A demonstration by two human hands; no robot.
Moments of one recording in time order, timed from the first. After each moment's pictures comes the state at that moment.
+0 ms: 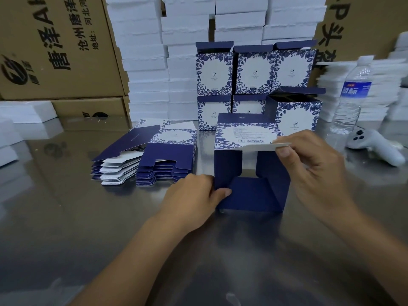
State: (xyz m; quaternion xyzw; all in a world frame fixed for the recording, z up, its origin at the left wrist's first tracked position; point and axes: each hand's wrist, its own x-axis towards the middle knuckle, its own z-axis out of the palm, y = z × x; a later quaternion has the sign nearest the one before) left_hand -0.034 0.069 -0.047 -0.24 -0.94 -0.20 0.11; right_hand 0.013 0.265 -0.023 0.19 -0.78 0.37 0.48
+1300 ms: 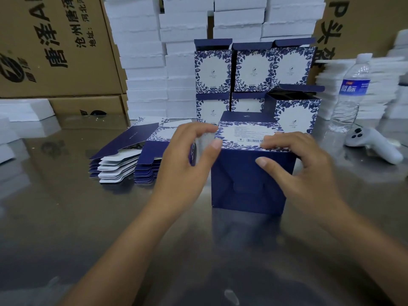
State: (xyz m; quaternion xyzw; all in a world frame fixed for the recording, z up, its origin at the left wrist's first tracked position) left_hand -0.022 0.069 -0.013 -0.29 -0.76 -0.53 0.26; right_hand 0.015 0.257 -0.025 0.17 -0.80 0.36 0.45
